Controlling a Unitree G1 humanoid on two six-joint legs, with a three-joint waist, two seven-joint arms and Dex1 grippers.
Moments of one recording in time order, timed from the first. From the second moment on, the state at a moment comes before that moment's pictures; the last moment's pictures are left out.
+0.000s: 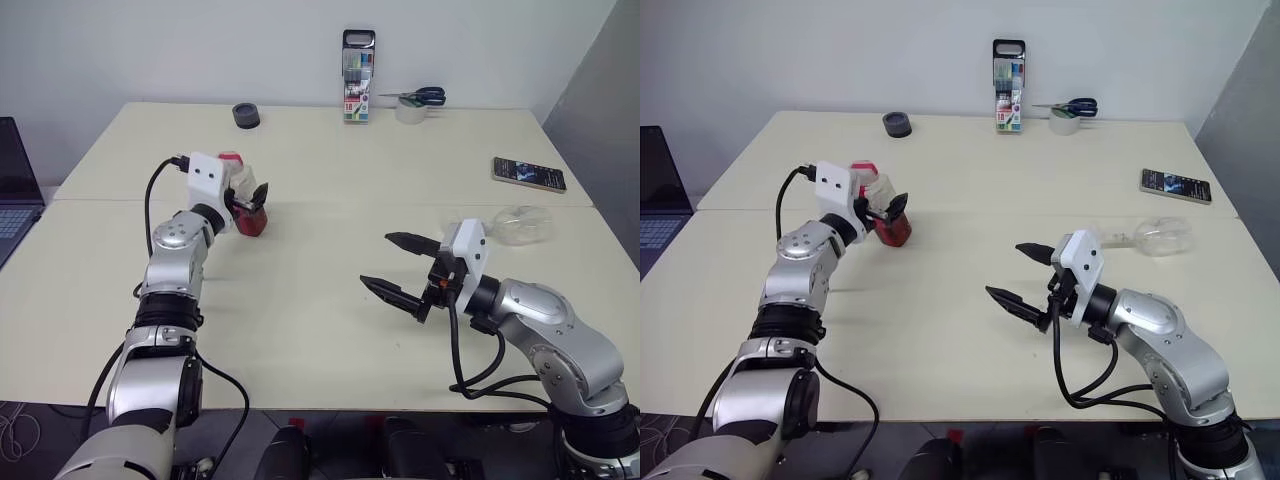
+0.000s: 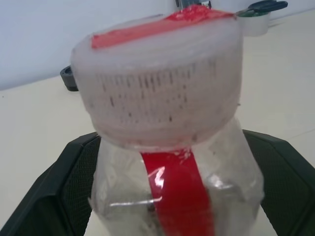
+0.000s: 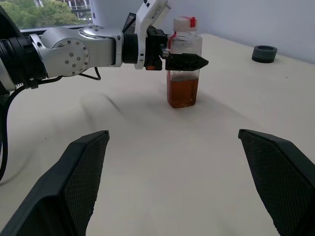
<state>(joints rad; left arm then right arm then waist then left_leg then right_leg) -0.79 0.44 0.13 0.64 -0.12 0.08 -0.44 -0.26 -0.52 0.06 -0.57 0.53 0.60 0.65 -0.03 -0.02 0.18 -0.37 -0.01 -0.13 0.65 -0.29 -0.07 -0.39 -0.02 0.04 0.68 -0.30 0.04</state>
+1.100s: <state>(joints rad) -0.79 0.43 0.15 0.63 -0.15 0.09 -0.44 -0.26 -0.52 0.06 -0.57 0.53 0.60 0.65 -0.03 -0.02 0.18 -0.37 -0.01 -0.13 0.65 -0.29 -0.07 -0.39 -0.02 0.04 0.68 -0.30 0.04</state>
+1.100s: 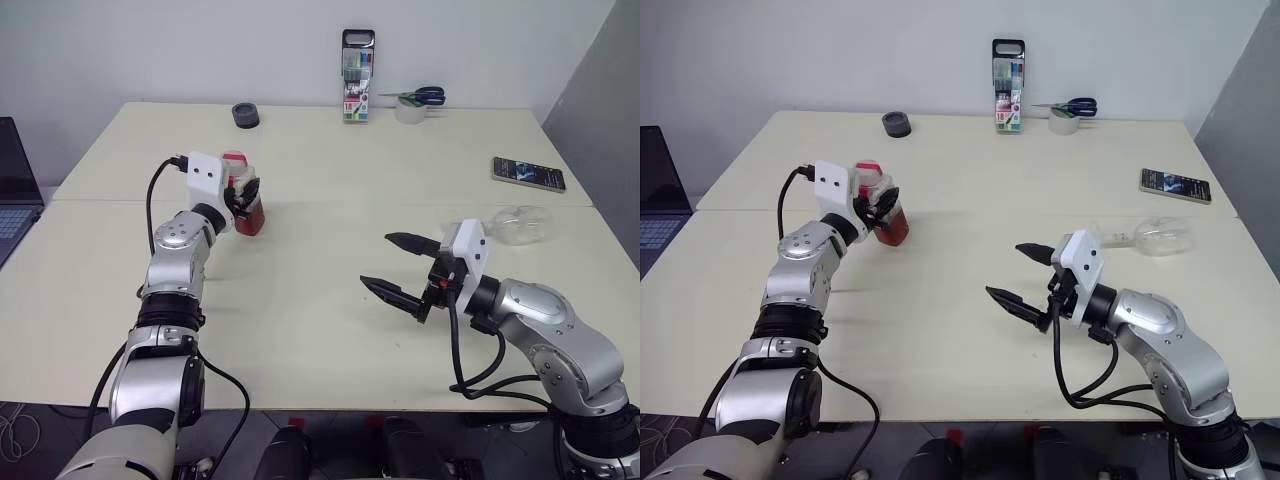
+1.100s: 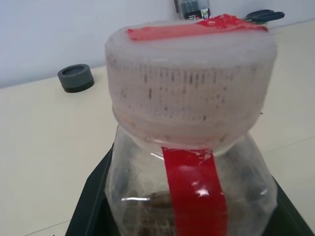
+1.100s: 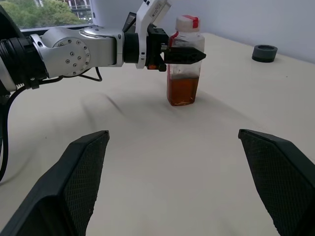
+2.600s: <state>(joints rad) -0.81 0.31 -0.13 0.48 -0.29 0.12 -1.24 -0.53 -0.38 0.11 -0.60 0.55 0.89 0.28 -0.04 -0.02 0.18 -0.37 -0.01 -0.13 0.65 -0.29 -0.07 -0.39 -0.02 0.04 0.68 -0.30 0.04</state>
